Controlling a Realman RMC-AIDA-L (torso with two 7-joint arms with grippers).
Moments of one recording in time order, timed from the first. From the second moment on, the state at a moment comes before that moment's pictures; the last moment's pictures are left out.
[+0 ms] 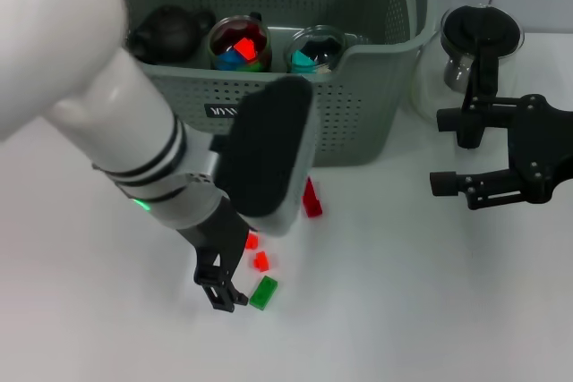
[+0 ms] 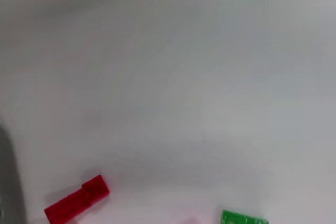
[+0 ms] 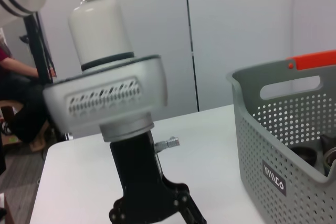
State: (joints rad) left arm -0.60 -2.17 1.63 1.42 2.66 1.61 -1.82; right arm 0.58 2.05 -0.66 -0.92 -2.05 -1.84 1.48
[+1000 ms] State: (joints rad) left arm -0.70 -2.18 1.93 1.33 2.71 1.55 -1.80; right arm 0.59 2.06 -0.64 -0.89 -2.05 -1.83 1.50
